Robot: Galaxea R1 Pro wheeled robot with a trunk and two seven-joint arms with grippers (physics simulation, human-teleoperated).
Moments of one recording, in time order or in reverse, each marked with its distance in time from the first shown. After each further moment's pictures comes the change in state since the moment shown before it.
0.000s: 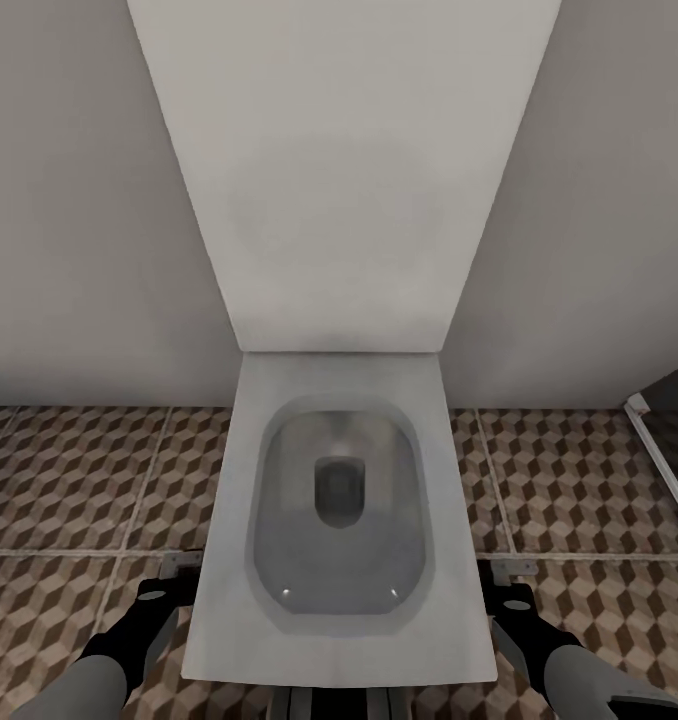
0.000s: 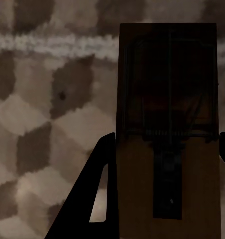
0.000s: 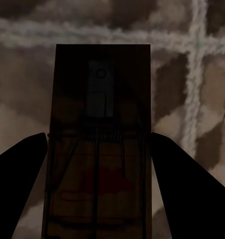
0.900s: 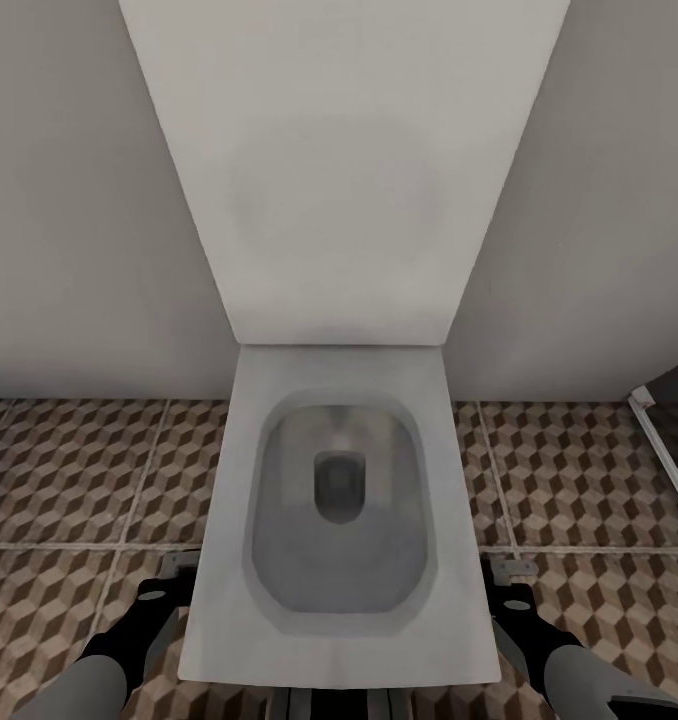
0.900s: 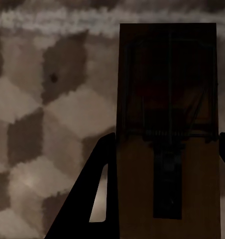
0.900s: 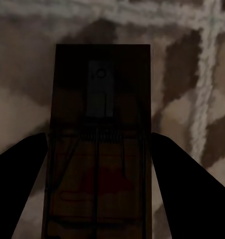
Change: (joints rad) left arm 0.000 0.000 -0.001 0.001 0.000 -0.001 0.000; right arm 0.000 0.000 0.000 0.000 0.000 0.000 0.000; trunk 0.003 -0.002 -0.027
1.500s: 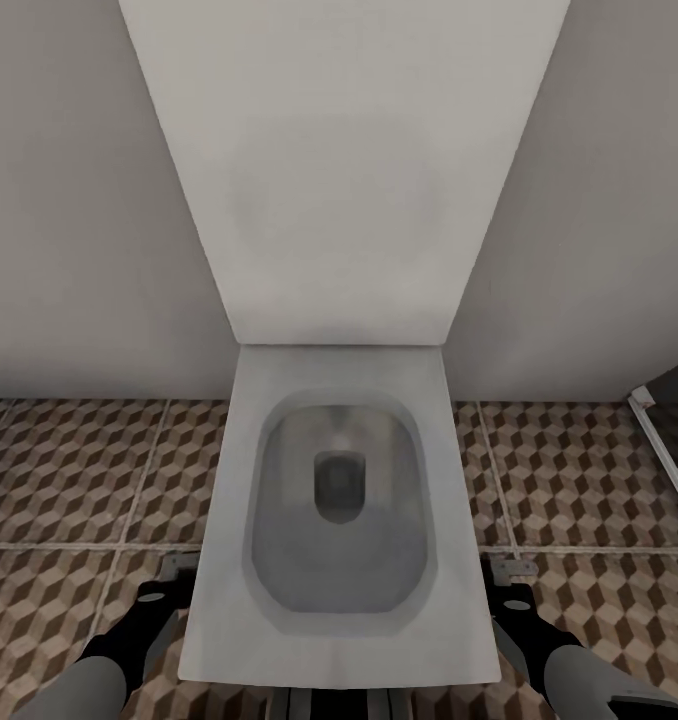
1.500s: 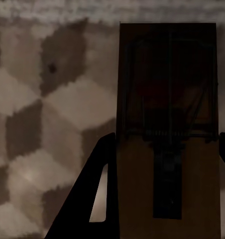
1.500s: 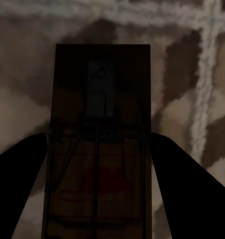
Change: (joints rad) left arm 0.000 0.001 0.000 0.011 0.002 0.003 0.000; right arm 0.000 0.000 0.000 0.000 0.000 0.000 0.000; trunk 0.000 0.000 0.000
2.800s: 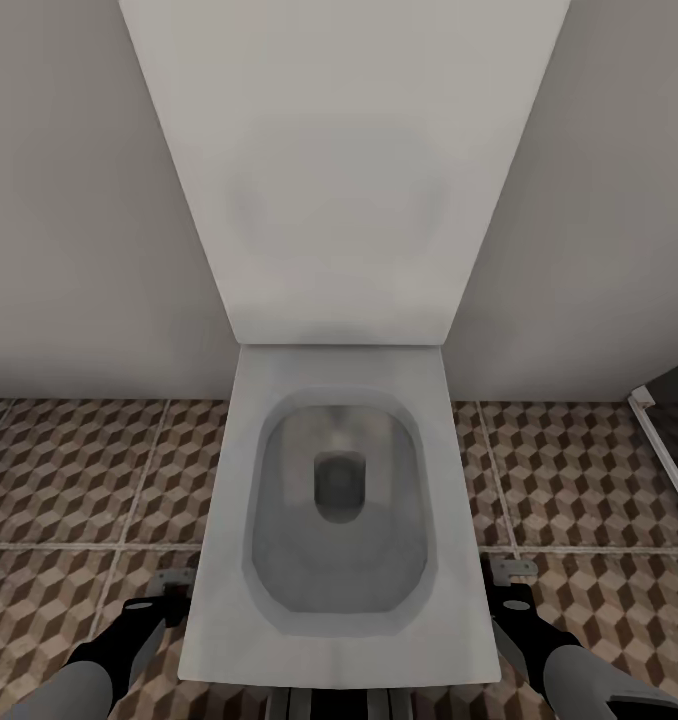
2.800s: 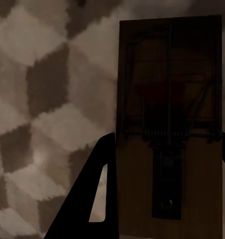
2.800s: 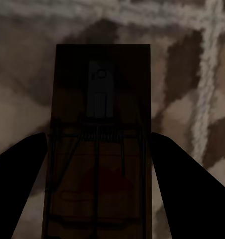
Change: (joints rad) left arm -0.001 0.038 -0.002 0.052 0.004 0.058 -0.002; right arm 0.000 0.002 0.000 0.000 0.000 0.000 0.000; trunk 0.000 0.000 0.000
